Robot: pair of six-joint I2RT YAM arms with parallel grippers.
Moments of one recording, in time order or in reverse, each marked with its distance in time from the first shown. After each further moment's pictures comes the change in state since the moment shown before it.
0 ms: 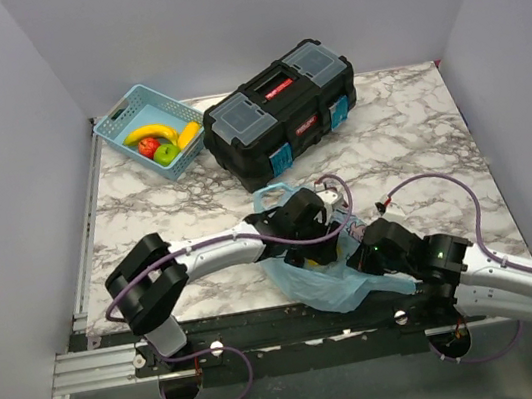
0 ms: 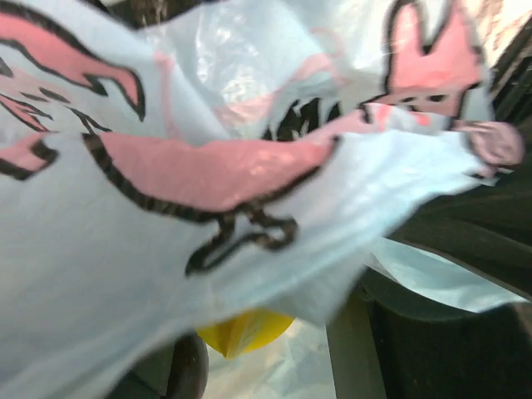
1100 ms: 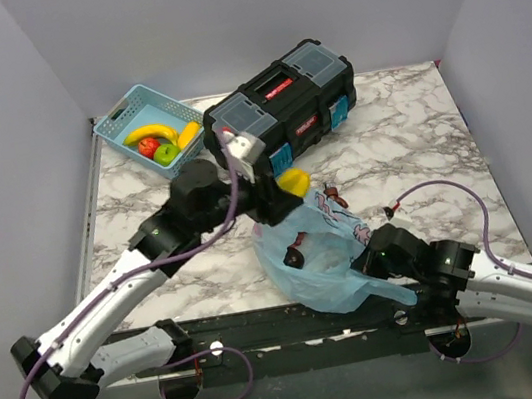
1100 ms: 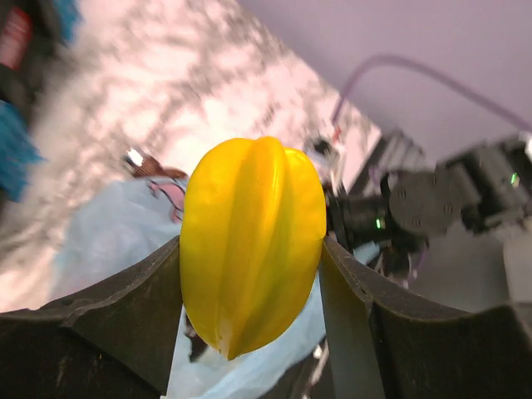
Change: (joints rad) left arm 0.177 -0.619 0.063 -0.101 0.101 -0.013; right arm 0.000 -0.088 -0.061 -0.017 0.009 0.059
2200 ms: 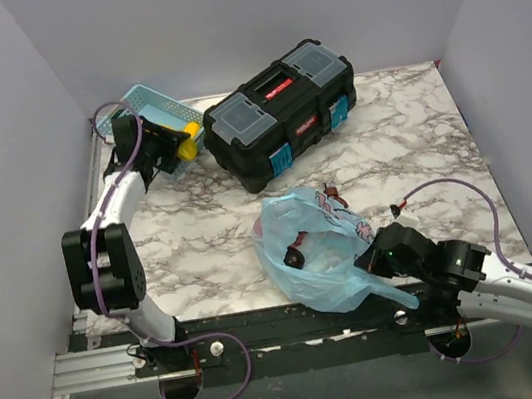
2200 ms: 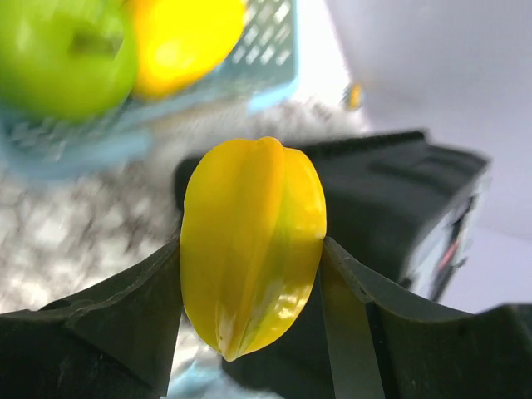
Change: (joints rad) left arm 0.853 0.529 0.063 0.109 -0.064 -0.709; right arm 0.000 -0.077 0.021 -0.072 0.020 -0.002
